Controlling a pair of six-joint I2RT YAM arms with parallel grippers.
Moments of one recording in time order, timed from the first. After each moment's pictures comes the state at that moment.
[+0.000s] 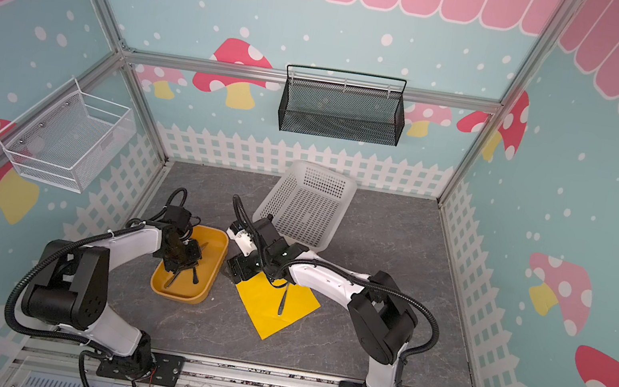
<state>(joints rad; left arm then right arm) -0.01 1.57 0.84 -0.61 0.12 -0.58 0.92 1.84 1.32 -0.26 -0.32 0.19</state>
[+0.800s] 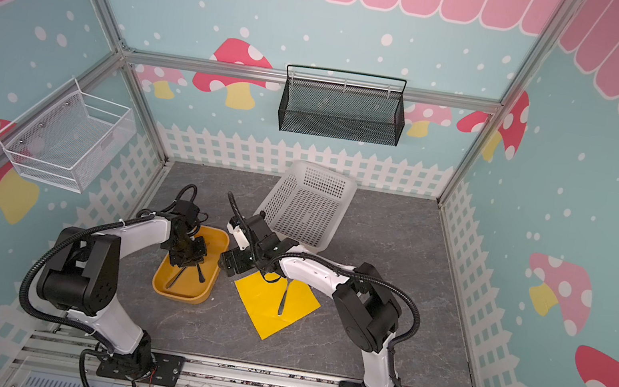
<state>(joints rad) -0.04 1.68 0.97 -0.70 0.09 -0.54 0.92 1.95 1.44 -0.27 -0.24 0.27</state>
